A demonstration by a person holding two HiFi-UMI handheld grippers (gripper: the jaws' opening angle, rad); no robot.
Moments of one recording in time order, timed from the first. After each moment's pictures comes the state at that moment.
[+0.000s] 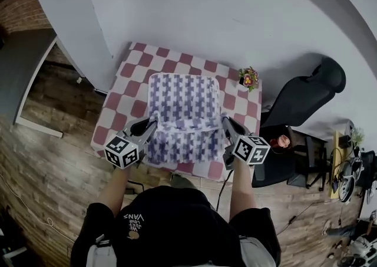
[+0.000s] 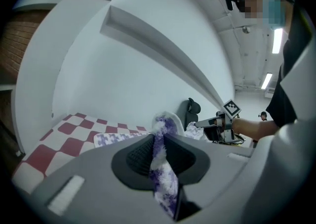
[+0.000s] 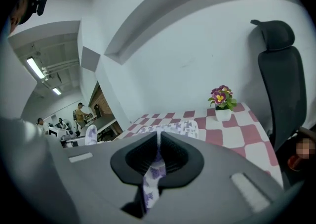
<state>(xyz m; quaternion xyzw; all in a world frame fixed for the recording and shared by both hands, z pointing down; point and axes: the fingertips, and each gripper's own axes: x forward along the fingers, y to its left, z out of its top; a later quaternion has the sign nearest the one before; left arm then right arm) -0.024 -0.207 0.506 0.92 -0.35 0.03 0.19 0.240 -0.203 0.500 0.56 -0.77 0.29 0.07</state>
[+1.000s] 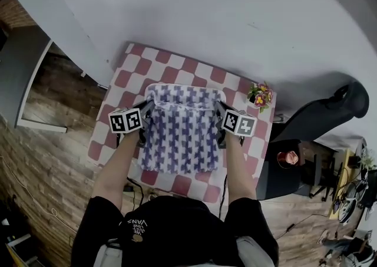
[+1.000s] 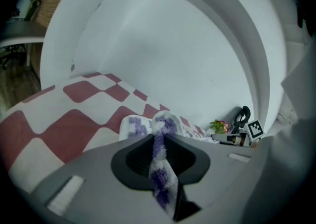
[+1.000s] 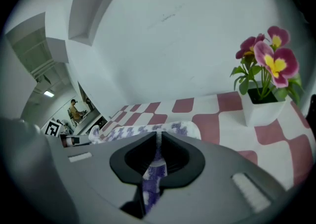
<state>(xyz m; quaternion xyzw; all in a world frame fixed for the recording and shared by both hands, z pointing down) -0.031 -0.379 0.627 0.79 -0.46 0.08 0.41 0.244 -0.381 0.620 0.53 -0.74 0.38 0.14</state>
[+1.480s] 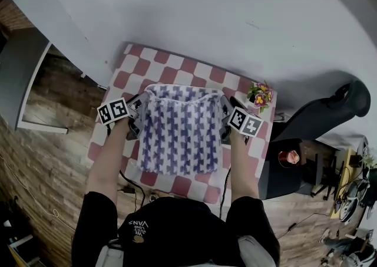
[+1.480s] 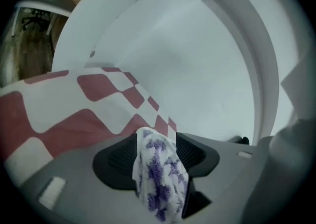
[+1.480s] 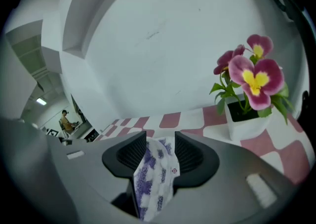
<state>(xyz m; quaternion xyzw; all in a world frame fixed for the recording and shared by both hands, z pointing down) -0.070 -0.411 0.630 0.73 -0.47 -0.01 0.50 0.283 -0.400 0.606 0.59 -0.72 0.36 0.08</state>
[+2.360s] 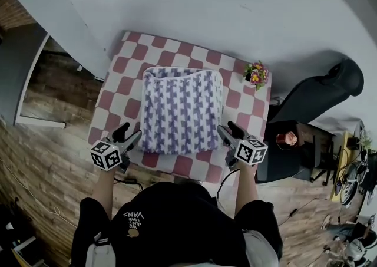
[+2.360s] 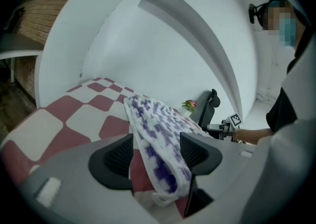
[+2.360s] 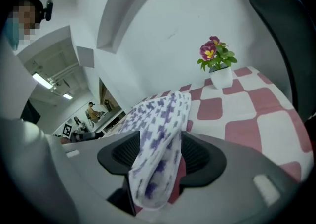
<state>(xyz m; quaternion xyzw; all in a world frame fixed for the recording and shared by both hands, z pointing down) -0.086 -0.208 0.608 0.85 -0.40 0.09 0.33 0.267 -0.208 0.615 0.47 -0.80 0.38 0.08</state>
